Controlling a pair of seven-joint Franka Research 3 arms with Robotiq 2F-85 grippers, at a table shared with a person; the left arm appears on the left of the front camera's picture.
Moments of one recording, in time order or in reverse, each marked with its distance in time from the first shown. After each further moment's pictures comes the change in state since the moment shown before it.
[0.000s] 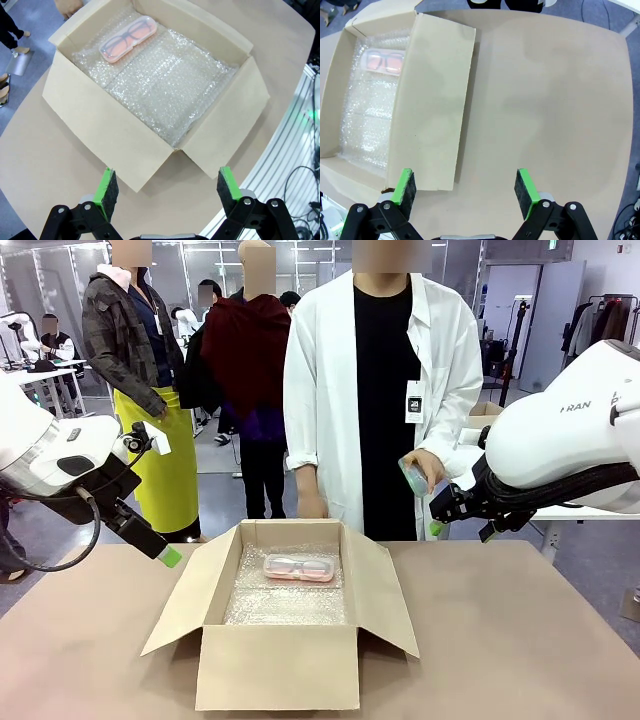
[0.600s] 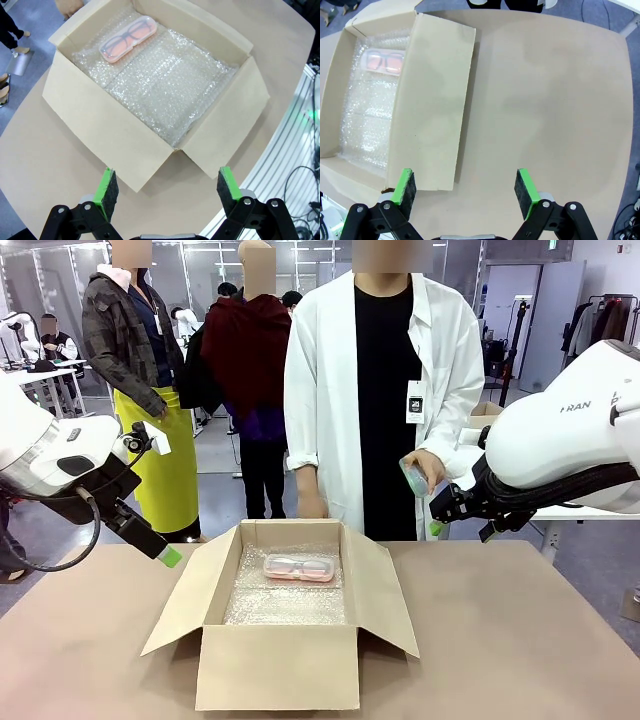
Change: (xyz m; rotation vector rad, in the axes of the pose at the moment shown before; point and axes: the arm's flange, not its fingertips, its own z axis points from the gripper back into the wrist) left arm 0.000 0.000 0.000 0.000 0.000 0.000; right arm 0.000 0.000 0.000 0.000 0.000 0.000
